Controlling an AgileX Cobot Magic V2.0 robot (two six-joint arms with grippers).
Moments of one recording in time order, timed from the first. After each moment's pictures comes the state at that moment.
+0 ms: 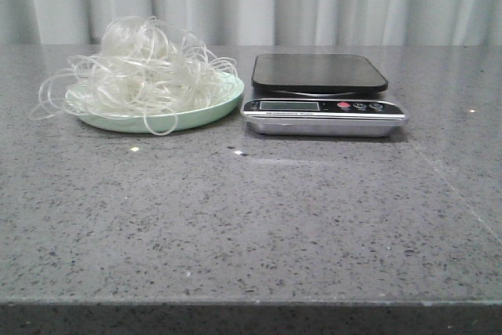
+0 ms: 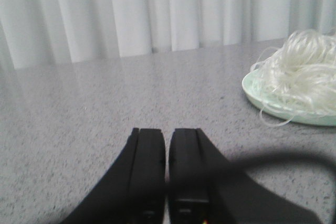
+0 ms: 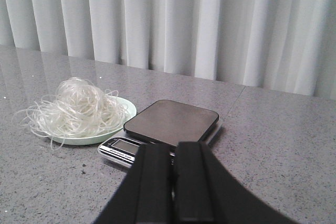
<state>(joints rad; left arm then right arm) -0.04 0.00 0.00 -0.13 0.05 0.24 0.37 0.04 -0.33 0.20 0.33 -0.14</state>
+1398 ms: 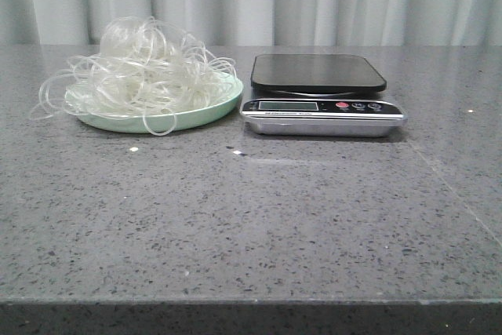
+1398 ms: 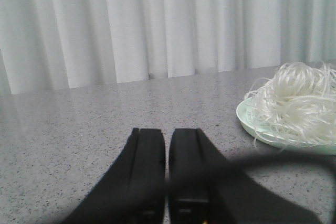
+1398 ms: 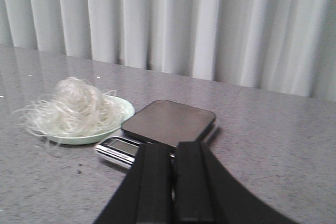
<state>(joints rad) -0.06 0.00 0.00 0.01 -0.01 0.09 0.33 0.04 -0.33 0.17 0.33 -0.14</state>
